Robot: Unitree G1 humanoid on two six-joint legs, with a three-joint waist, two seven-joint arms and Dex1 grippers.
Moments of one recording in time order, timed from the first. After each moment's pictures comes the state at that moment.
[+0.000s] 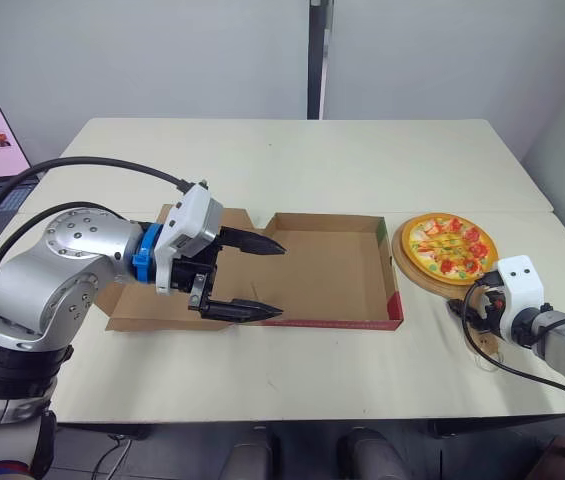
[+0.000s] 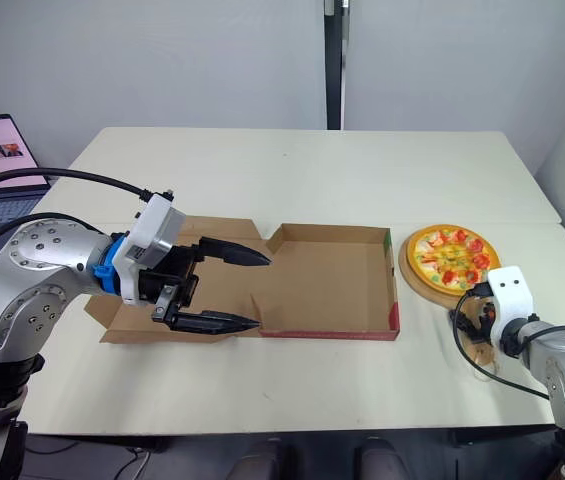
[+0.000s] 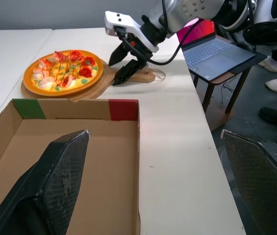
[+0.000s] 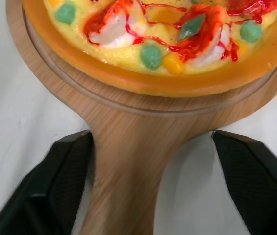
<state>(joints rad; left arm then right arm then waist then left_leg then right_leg) -0.55 0.90 -0.02 -0.37 -0.72 0.65 -1.28 -0.11 -0.67 -0.25 -0.31 0.35 1.05 0.38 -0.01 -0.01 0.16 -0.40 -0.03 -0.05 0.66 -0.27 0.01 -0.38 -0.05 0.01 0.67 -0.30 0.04</state>
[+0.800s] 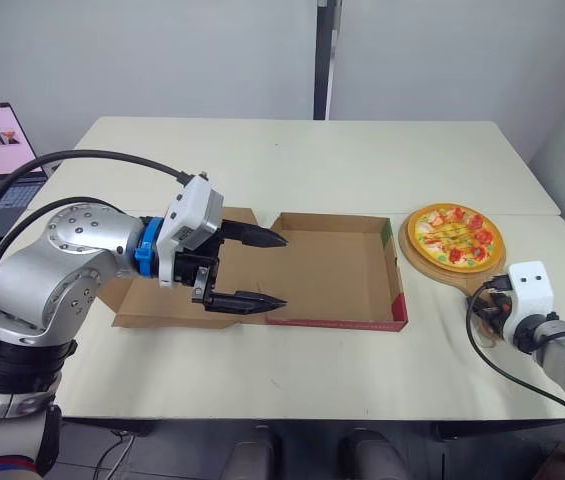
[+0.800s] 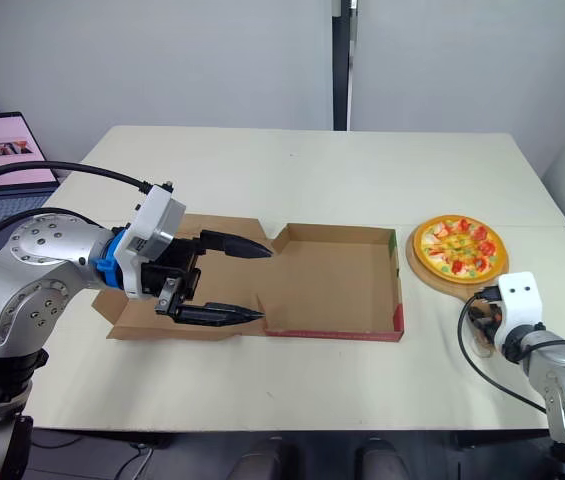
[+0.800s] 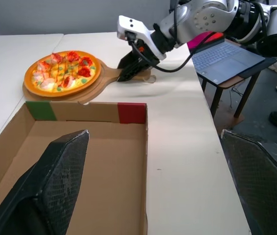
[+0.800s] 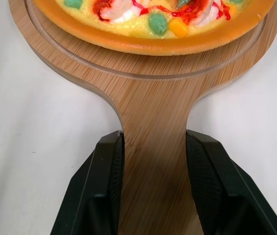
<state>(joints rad) -0.59 0.89 -0.02 -0.34 -0.72 0.66 -1.25 -0.05 -0.64 -0.32 -0.33 0.31 0.97 0.31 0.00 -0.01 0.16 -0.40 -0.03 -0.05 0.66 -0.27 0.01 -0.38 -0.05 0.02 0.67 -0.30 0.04</state>
